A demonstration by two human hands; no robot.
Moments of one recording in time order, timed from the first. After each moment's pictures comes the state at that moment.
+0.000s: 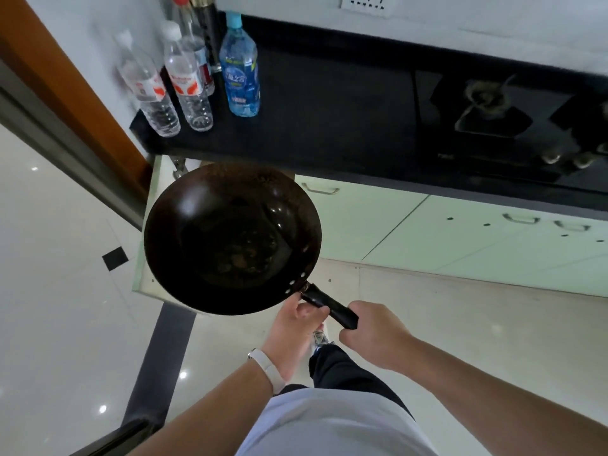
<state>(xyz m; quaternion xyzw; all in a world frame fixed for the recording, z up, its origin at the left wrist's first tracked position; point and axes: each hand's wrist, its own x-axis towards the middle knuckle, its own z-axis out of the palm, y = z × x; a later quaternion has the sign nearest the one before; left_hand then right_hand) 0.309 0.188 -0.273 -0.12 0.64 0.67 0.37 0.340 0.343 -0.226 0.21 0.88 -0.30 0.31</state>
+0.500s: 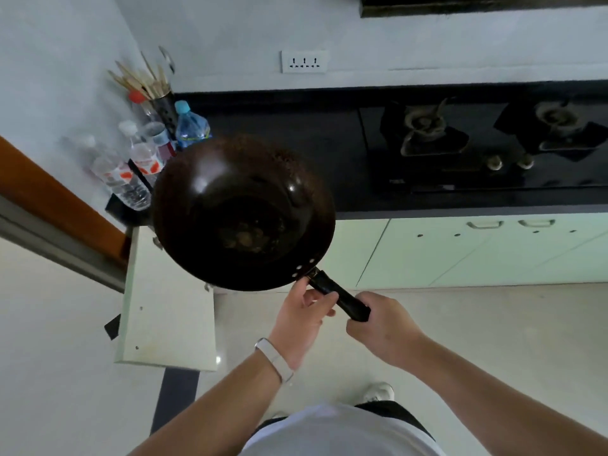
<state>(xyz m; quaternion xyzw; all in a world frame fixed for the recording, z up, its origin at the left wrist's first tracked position) 0.269 0.281 -0.196 0.00 0.67 0.67 0.32 0.336 0.423 -0.173 0.26 0.86 -0.40 0.16</state>
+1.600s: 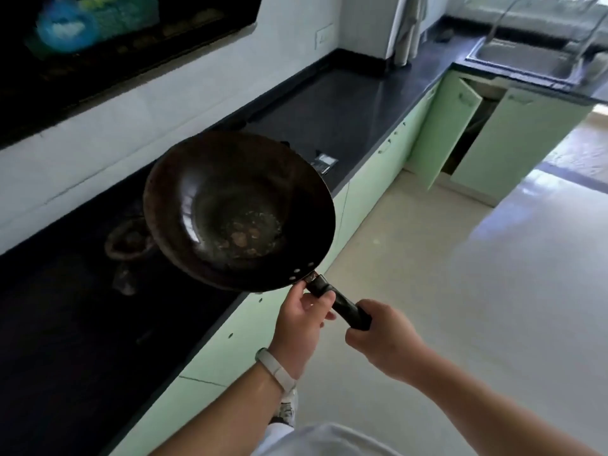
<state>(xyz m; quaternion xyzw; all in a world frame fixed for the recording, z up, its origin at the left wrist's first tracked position) 0.300 0.729 -0.170 0.31 0.61 0.51 0.52 0.447 0.758 -0.149 0.62 0.66 -0.42 -0.06</state>
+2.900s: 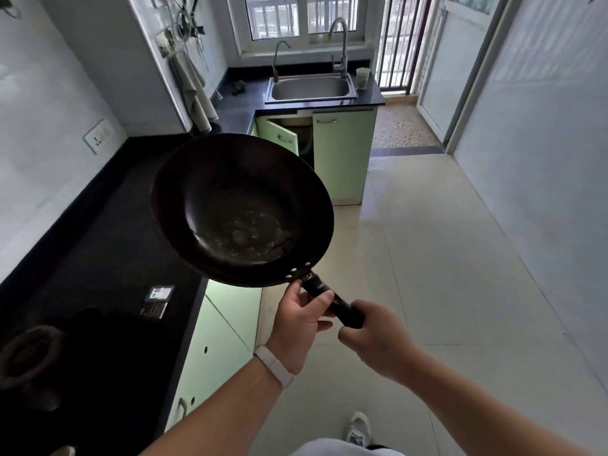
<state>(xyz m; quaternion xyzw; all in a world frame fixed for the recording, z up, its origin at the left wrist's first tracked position) 0.513 1.045 -0.141 0.44 0.46 0.34 0.69 0.639 0.978 -0.137 0.75 0.45 -0.37 -0.30</state>
